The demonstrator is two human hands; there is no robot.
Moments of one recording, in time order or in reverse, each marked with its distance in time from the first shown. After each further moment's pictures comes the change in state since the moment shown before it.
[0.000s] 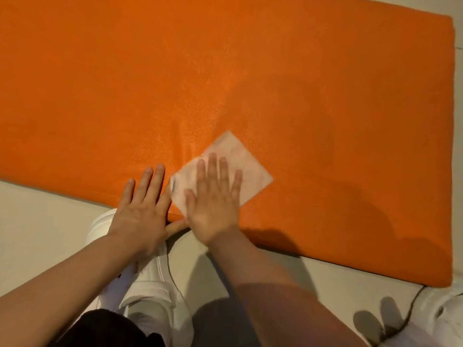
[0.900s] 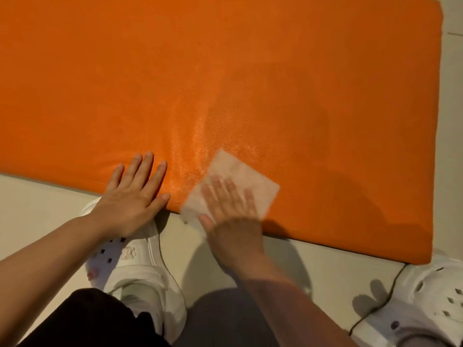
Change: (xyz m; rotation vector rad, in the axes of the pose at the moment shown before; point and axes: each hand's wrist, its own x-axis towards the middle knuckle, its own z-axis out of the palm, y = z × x) left_hand 0.001 -0.006 -0.025 -0.156 -0.183 0.015; right_hand -0.107 0.041 -0.063 0.042 0.075 -0.305
